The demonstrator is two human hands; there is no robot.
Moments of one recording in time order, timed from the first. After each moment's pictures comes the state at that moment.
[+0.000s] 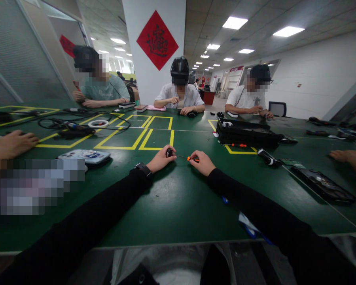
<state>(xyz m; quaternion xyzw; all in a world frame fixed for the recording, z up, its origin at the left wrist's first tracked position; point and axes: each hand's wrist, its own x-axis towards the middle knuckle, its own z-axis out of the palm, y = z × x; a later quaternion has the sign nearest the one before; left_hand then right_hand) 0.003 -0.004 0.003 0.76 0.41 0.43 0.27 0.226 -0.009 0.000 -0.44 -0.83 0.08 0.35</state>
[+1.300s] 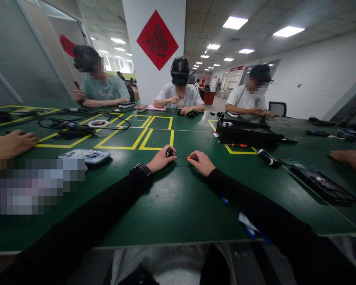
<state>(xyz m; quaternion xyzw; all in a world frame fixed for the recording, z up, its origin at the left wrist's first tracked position) 0.005 -0.005 0.005 0.76 0.42 0.42 0.27 0.225 -0.010 0.000 -0.43 -0.82 0.12 0.35</state>
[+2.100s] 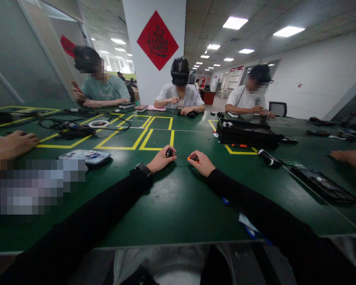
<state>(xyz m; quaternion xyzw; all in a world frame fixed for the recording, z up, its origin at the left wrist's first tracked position) 0.005 -0.006 0.006 0.75 0.42 0.43 0.28 0.224 -0.011 0.001 -0.43 -0.82 0.14 0.36</state>
